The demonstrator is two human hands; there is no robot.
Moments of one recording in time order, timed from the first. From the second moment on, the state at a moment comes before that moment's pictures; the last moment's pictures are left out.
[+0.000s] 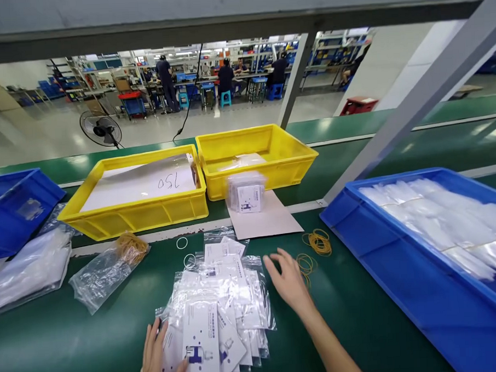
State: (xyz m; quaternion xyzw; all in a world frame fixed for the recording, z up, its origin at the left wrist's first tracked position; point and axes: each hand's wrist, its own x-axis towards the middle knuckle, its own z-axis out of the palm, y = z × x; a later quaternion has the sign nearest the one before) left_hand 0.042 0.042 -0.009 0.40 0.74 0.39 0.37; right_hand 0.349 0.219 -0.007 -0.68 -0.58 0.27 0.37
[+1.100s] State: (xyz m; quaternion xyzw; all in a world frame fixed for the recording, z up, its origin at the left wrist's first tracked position) left_hand 0.069 0.117 0.028 0.55 0.62 0.27 0.49; right_hand 0.254 0.115 0.007 -0.64 -0.50 0.50 0.30
